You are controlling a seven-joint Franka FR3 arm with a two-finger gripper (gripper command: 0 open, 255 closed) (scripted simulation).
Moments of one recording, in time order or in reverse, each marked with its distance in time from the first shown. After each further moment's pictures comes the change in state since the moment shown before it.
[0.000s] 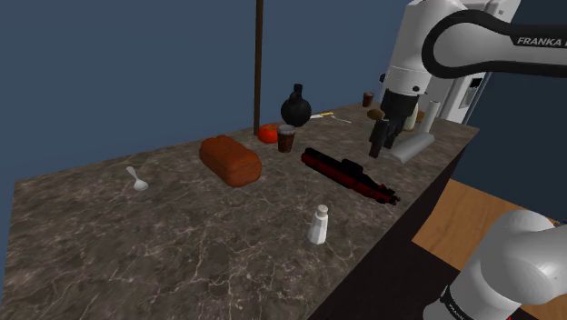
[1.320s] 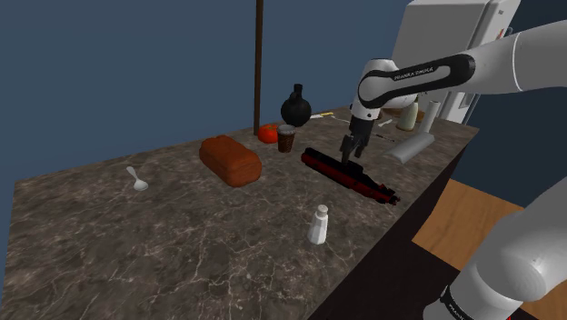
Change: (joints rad) arm -0.077 0.518 -0.189 0.111 -0.006 0.350 -0.222
